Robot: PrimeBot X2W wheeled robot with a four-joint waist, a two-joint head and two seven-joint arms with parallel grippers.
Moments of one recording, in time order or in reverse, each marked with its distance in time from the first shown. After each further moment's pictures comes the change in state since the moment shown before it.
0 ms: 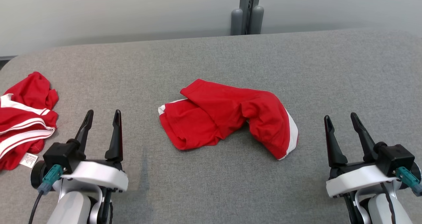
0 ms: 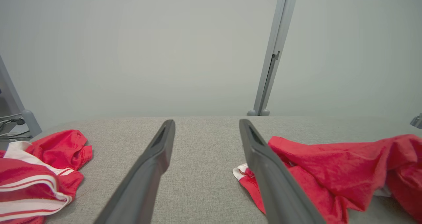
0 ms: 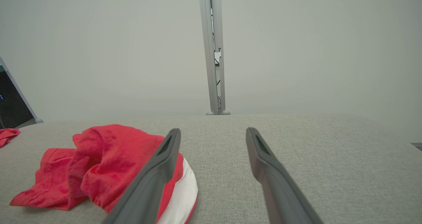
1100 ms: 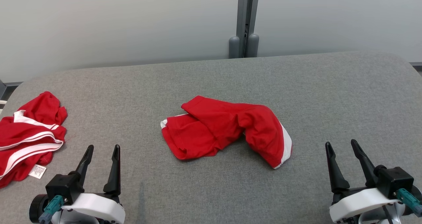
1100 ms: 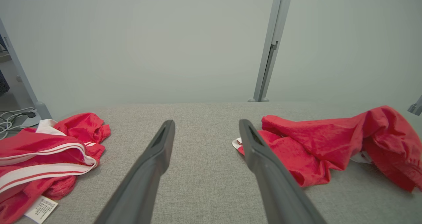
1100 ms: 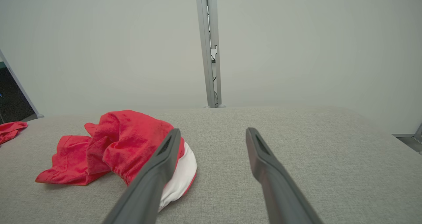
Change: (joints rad) left arm 0.163 0.034 -0.008 -0.040 -0.009 0.012 0.010; right arm 0.138 0.000 -0.012 -0.064 0.000 0.000 0.059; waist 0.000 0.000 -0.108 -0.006
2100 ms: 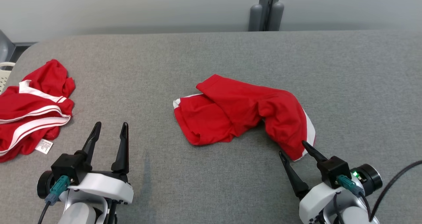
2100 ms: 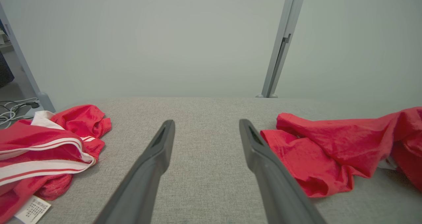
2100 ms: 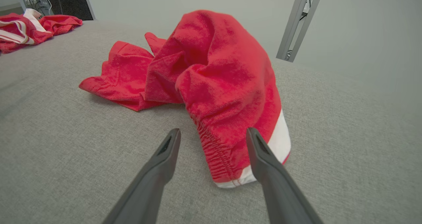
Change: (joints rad) left arm -0.089 -0.016 -0.028 -0.004 -0.001 0.003 -0.005; right arm -0.101 -0.040 0.236 0.087 -0.114 0.000 0.091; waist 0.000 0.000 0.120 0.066
